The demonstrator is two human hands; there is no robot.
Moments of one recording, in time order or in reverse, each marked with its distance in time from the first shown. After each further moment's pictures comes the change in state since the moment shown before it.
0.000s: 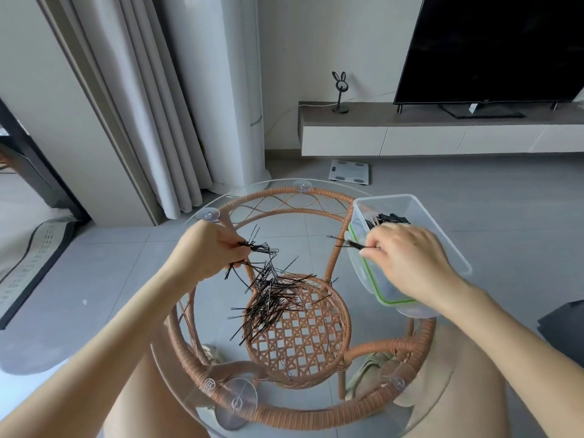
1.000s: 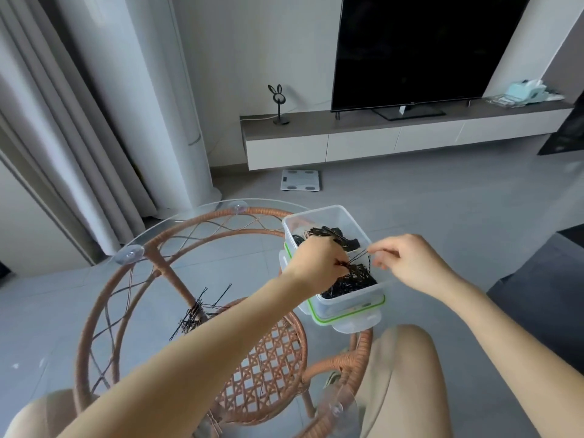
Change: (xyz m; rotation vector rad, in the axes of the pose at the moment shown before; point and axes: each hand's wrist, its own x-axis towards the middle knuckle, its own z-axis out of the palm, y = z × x) left_hand 0.038 0.175 0.165 0.192 -0.328 0.571; right_hand -0.028 0.137 0.005 0.412 -0.118 0.407
